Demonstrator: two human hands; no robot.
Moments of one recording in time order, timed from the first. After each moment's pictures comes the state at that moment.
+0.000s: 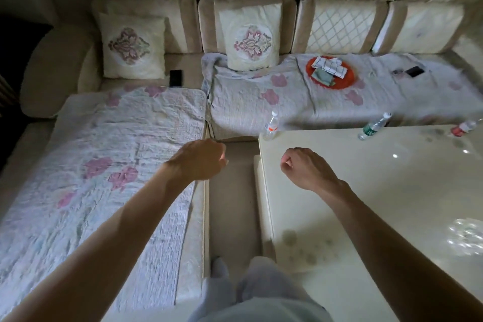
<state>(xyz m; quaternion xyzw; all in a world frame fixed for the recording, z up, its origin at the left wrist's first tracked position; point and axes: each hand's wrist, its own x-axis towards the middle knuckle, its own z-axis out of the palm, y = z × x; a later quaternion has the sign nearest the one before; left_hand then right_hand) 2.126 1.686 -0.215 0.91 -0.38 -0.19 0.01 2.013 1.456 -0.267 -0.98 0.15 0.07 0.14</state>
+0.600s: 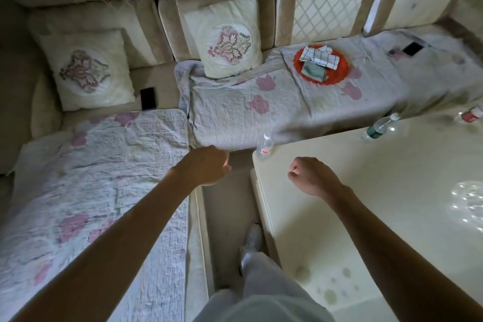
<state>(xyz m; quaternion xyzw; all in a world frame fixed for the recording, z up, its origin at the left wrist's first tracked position) 2.308 1.547 -0.266 0.87 -0.42 -0.26 -0.05 2.152 1.337 -0.324 -0.93 0.27 0.16 0.18</state>
